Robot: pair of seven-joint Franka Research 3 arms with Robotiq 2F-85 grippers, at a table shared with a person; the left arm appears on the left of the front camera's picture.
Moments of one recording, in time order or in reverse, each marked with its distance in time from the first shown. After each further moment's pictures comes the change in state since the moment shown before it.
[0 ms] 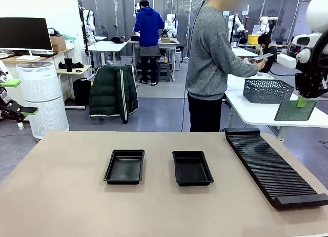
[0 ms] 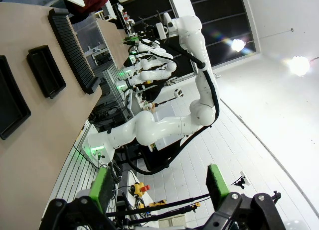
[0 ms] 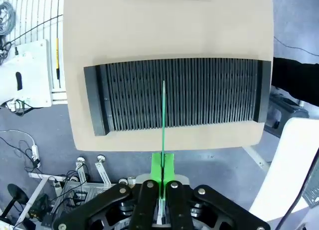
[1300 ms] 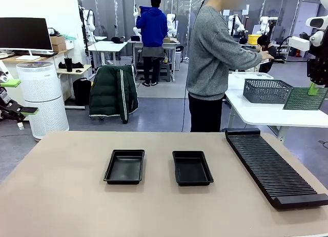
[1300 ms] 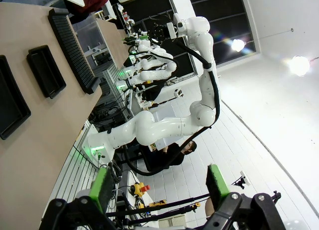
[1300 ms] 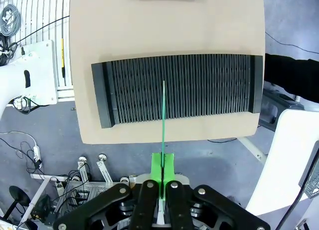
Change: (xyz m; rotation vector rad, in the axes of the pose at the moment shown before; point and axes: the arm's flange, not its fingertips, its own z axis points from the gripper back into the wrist) left arm 0.000 0.000 0.000 0.000 0.000 0.000; right arm -0.009 0.010 0.038 -0.016 -0.006 -0.016
